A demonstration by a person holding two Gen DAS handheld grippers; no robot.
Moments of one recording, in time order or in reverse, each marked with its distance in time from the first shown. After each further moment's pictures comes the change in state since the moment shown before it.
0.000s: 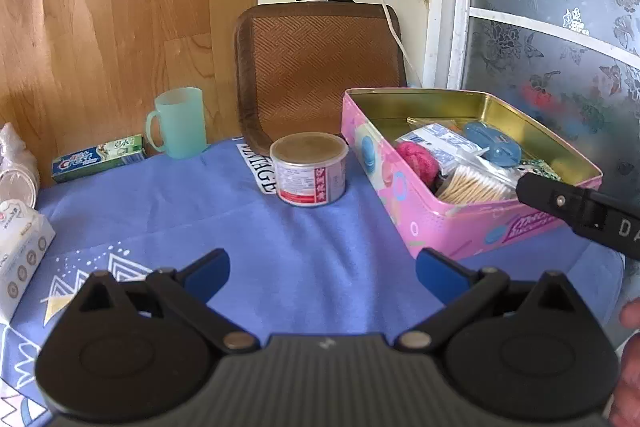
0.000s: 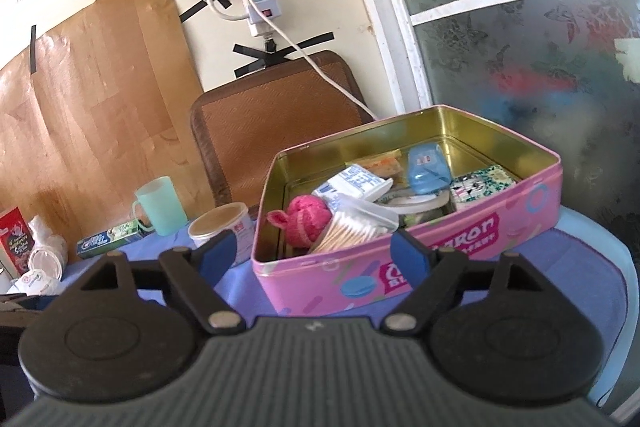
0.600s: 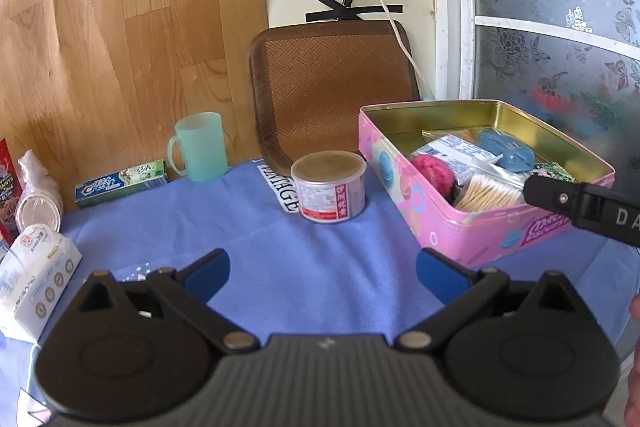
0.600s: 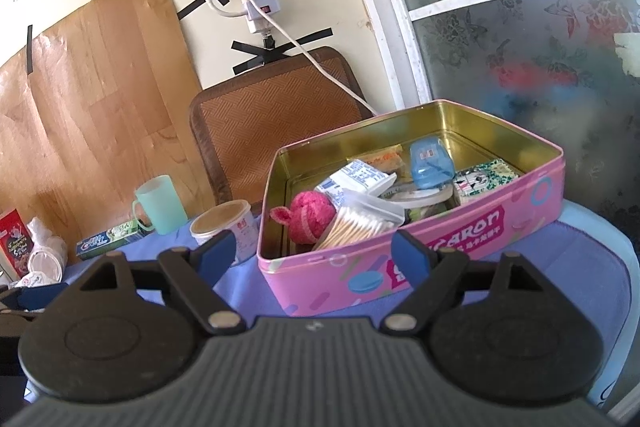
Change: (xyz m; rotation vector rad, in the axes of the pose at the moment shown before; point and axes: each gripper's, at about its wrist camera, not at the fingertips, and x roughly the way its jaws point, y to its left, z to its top) left arm -0.011 0.004 0.000 0.049 -0.058 0.061; right arm 0.001 0.004 -0.001 0.012 0.004 -0.009
